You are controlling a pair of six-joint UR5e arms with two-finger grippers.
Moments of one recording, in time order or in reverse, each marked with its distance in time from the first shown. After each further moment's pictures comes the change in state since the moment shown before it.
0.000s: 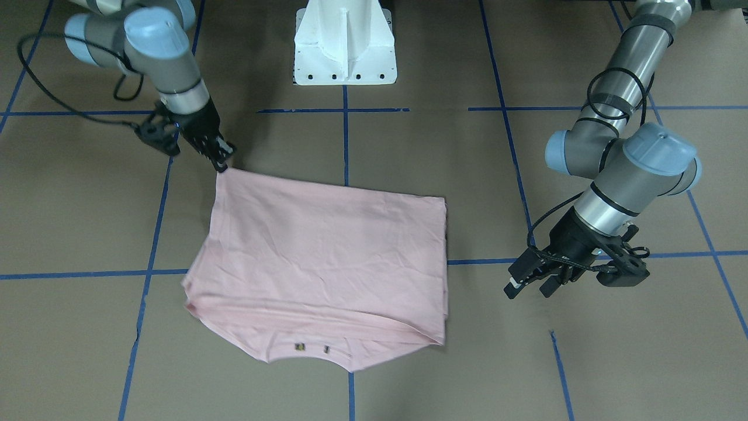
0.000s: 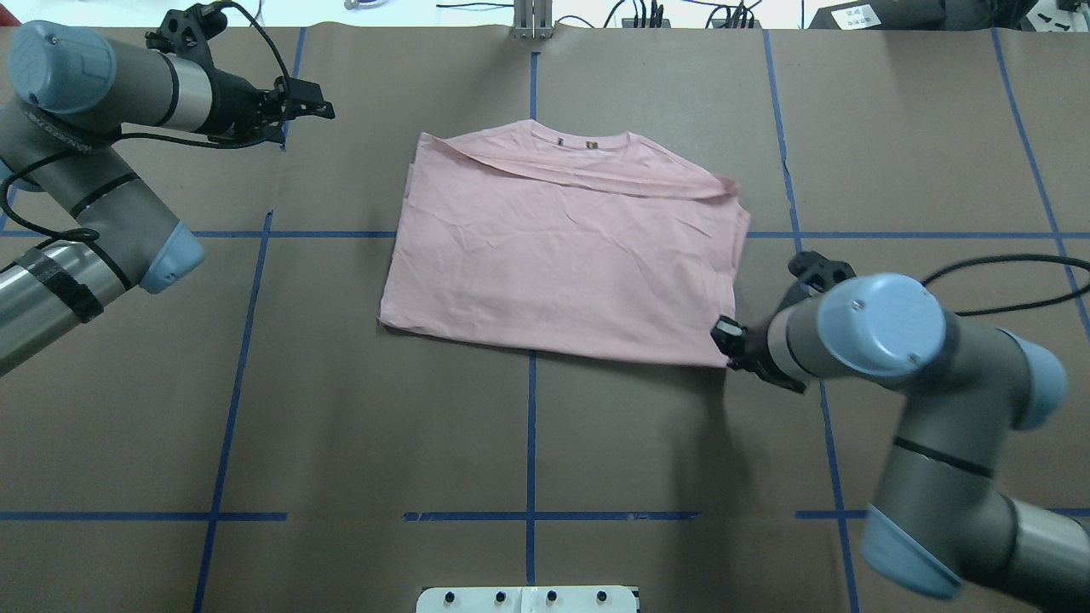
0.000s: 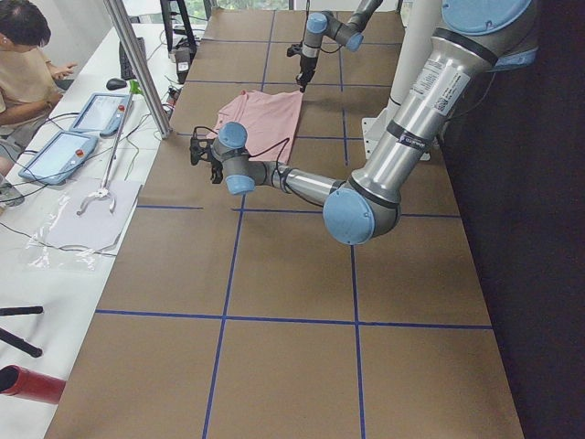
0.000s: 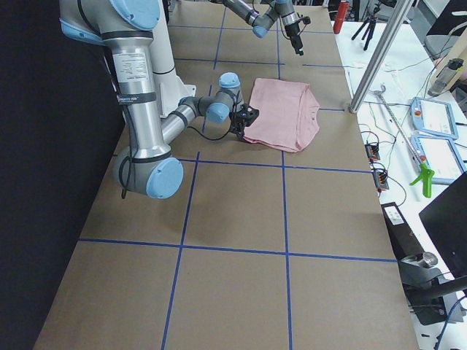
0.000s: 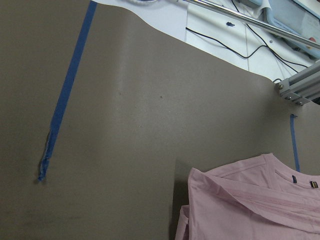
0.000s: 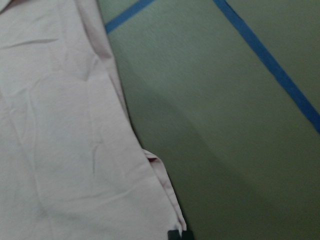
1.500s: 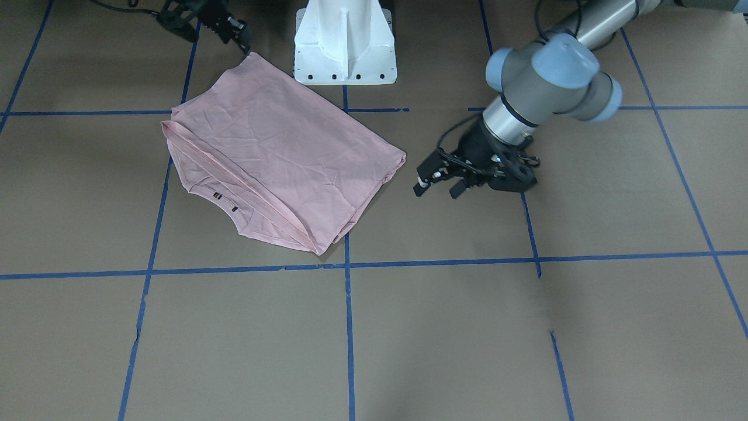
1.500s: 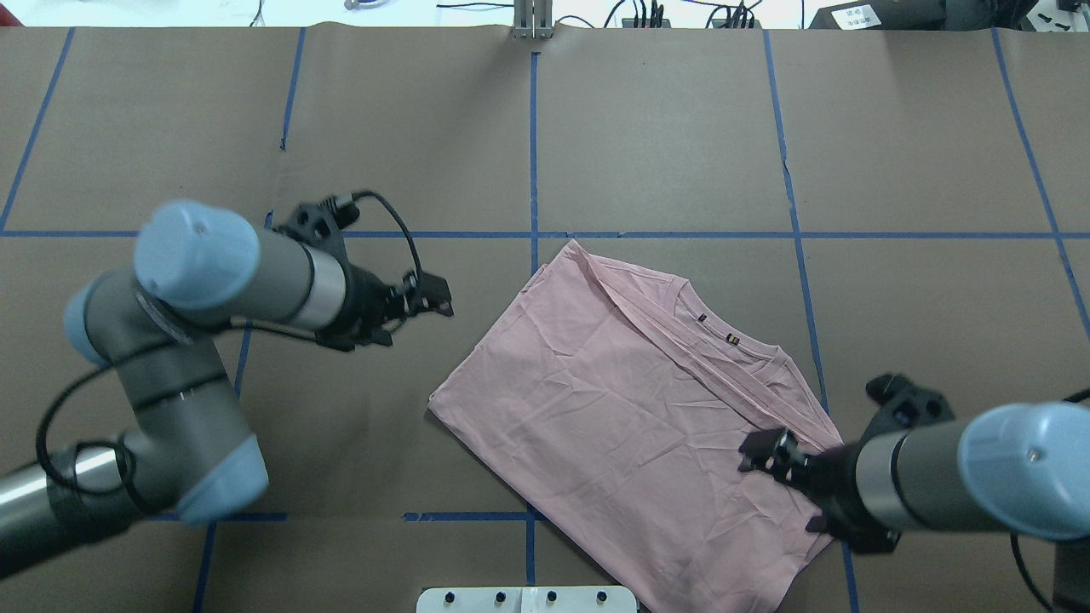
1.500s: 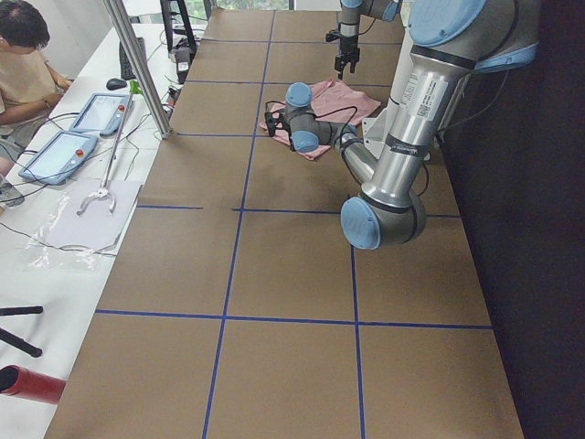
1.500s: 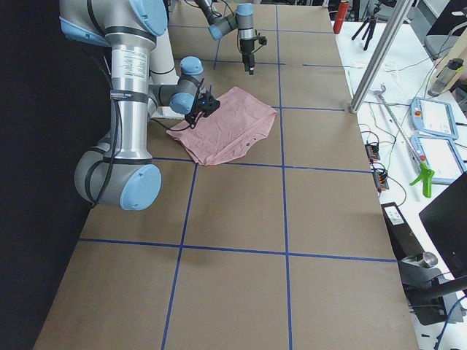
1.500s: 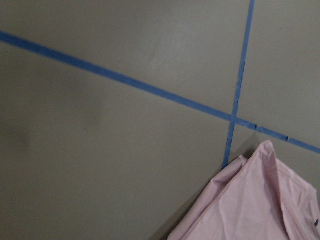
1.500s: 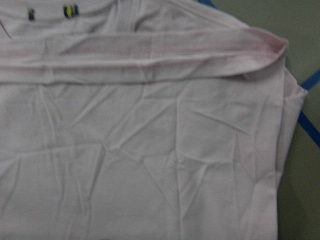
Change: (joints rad) left arm 0.448 0.131 -0.565 0.547 0.134 -0.301; right arm -0.129 -0.197 0.298 0.003 0.026 0.266
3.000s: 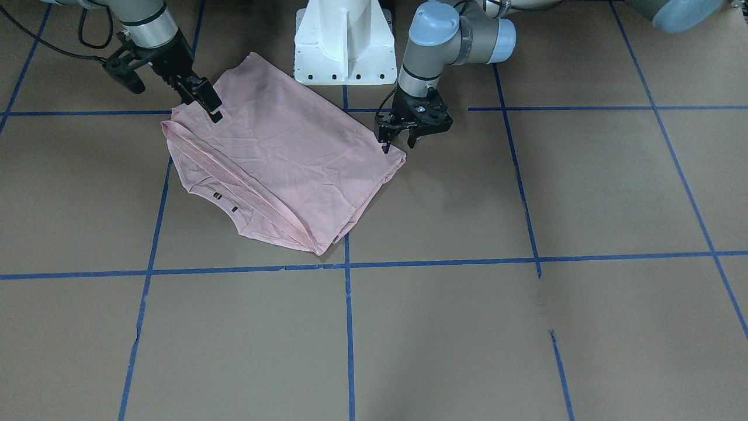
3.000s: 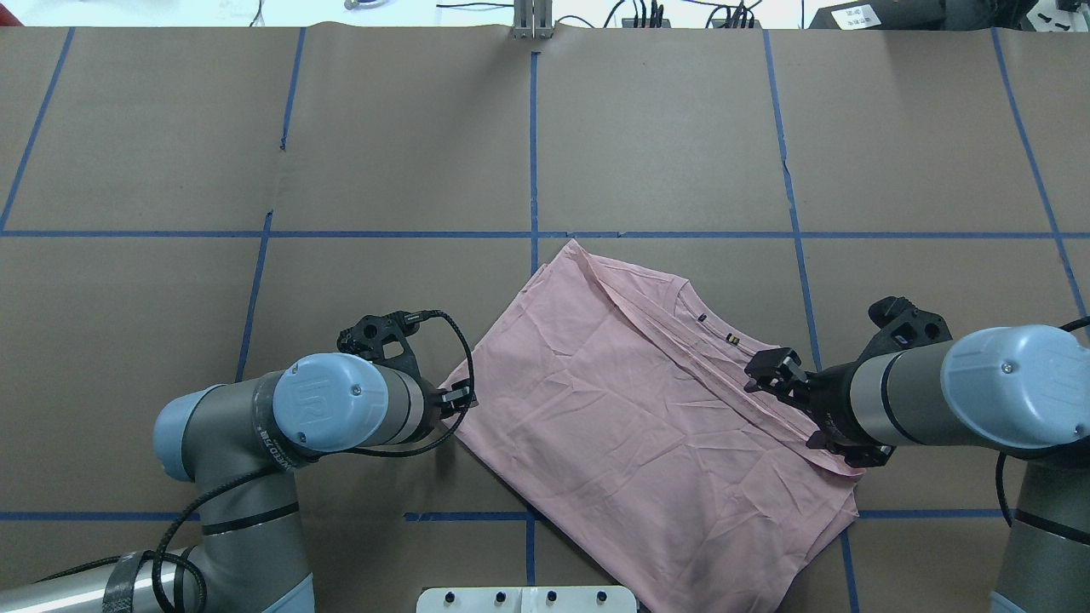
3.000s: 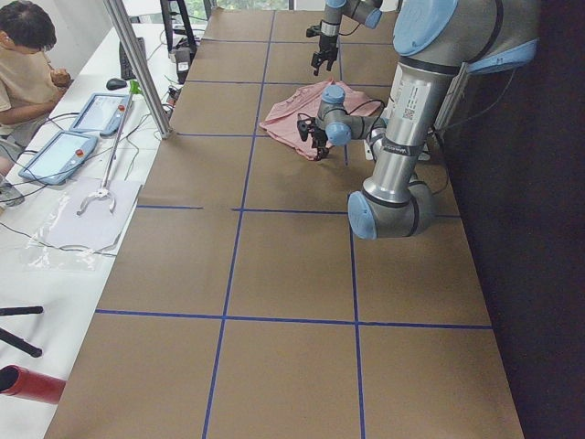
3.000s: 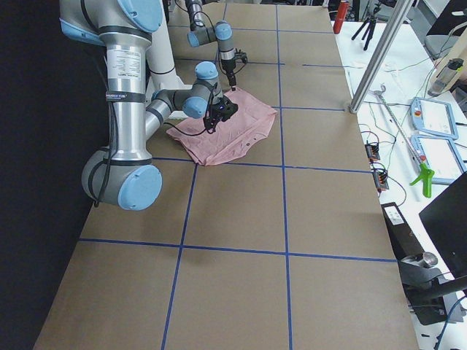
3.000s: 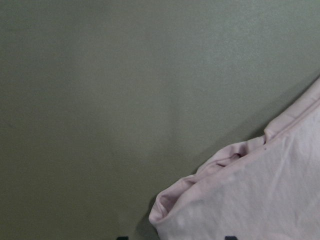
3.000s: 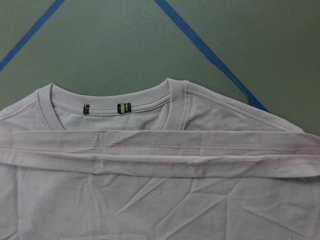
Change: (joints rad) left arm 0.180 -0.048 0.007 0.236 0.220 -0.021; right arm 0.102 0.057 -0.099 0.001 -0.011 -0.088
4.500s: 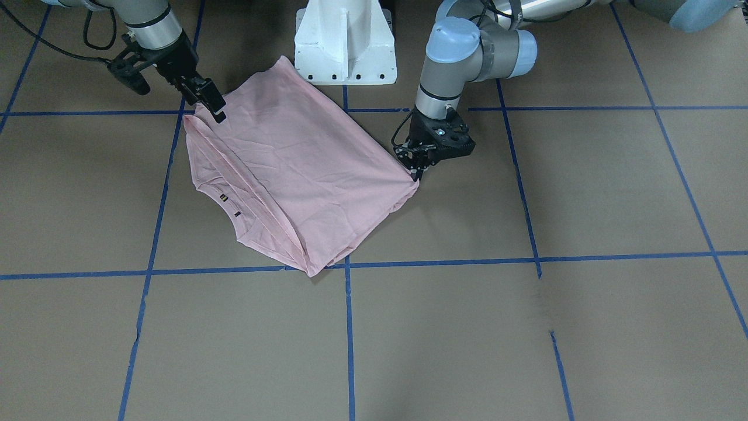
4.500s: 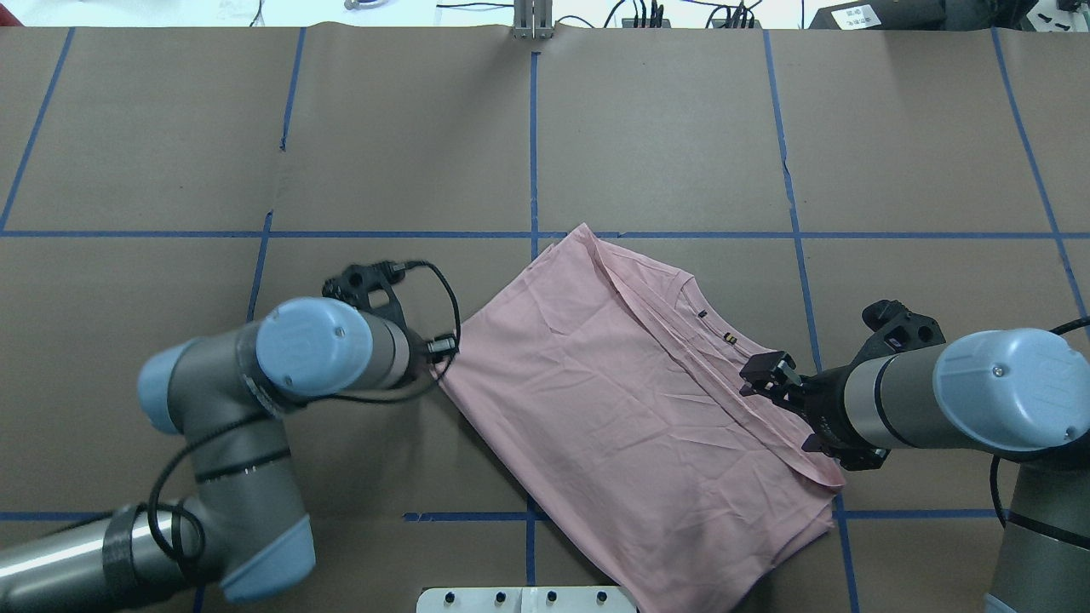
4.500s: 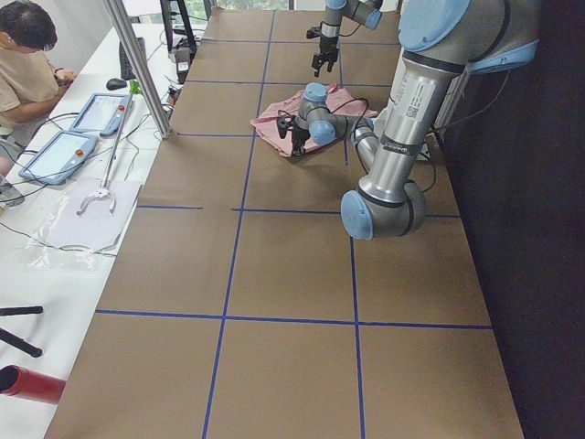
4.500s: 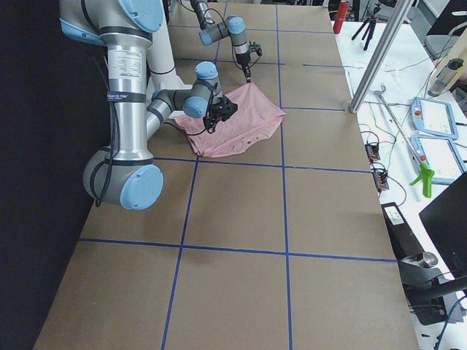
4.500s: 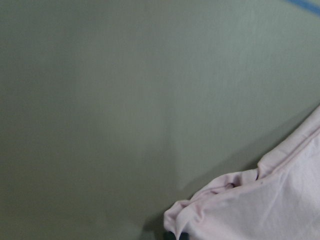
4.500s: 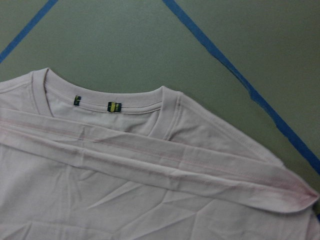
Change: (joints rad) left arm -0.178 -0.030 0.049 -0.002 -0.002 0.168; right arm -0.008 0.008 -0.006 0.000 0.000 -0.001
